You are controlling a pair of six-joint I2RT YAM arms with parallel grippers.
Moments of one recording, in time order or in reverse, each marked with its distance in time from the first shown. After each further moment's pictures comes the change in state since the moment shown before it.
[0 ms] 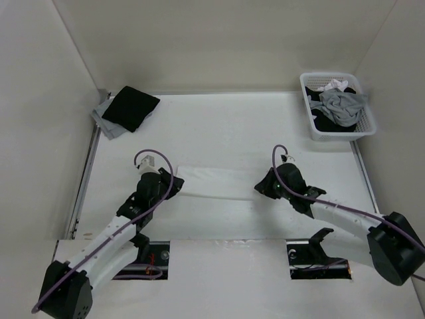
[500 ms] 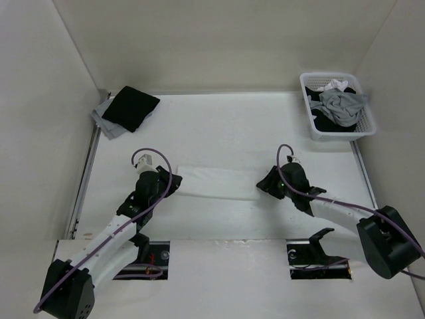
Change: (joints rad) left arm -0.006 0.060 0.000 0.058 -0.019 -0.003; right arm -0.135 0.105 -0.049 0.109 -0.058 -0.003
